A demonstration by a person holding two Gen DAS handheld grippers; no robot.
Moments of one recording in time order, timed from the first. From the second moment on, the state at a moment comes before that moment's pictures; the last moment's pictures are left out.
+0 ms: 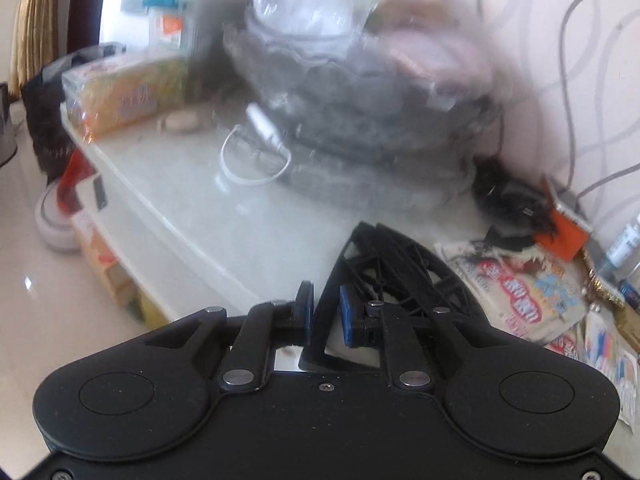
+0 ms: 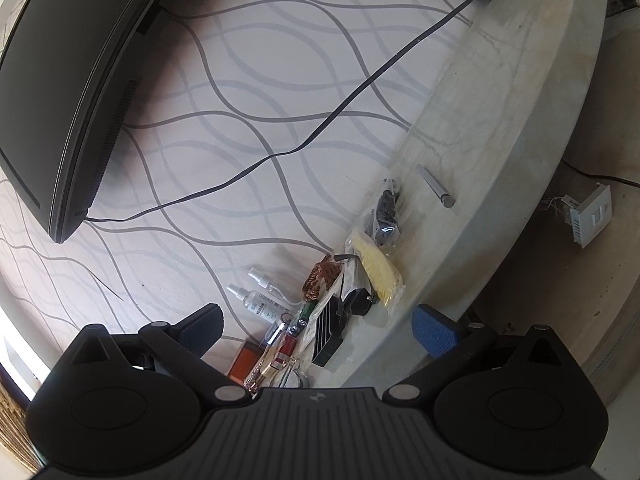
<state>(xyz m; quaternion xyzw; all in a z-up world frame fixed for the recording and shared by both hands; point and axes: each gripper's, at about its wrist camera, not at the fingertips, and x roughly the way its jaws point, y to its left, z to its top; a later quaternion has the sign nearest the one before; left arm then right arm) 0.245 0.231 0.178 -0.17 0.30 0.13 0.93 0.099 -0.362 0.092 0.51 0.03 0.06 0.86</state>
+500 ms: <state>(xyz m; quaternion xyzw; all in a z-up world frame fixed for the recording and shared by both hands) 0.176 0.104 0.196 0.07 0.38 -0.22 0.89 0.098 -0.356 0.096 0.50 0.04 0.05 0.87</state>
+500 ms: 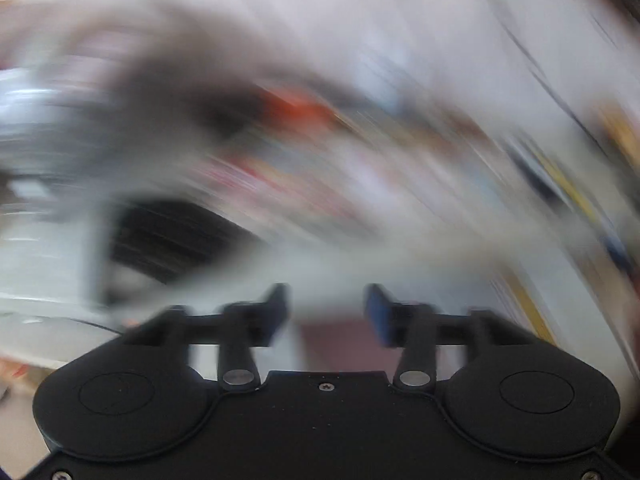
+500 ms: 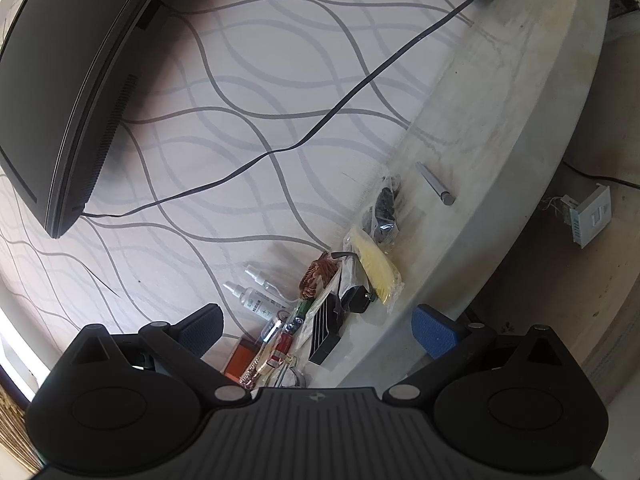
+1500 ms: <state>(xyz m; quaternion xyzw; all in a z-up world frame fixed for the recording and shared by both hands) 0.191 0.056 0.104 0.11 0.58 -0.19 0.78 0.100 -0.361 0.092 0.52 0.04 0.06 0.85</state>
